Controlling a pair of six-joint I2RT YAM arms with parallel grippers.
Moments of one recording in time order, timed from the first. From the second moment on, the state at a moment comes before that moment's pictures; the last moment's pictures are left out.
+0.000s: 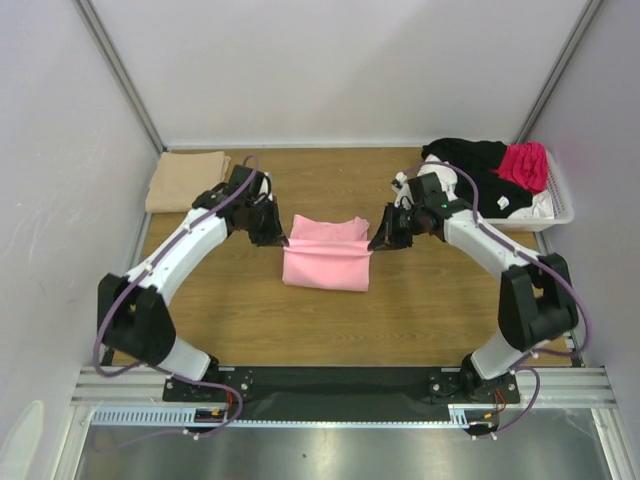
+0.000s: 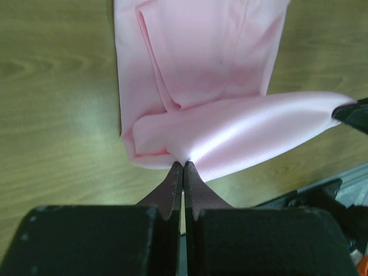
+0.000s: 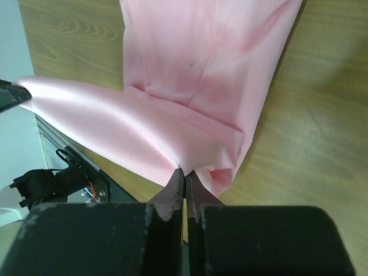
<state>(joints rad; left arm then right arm) -0.38 1.47 1.23 -0.77 0.22 -0.55 0.35 1.57 1.13 -0.49 -0.53 0.49</state>
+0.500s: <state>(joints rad) -0.28 1.85 1.57 -0.75 0.28 -0.49 0.26 1.97 1.52 -0.50 -0.59 0.41</state>
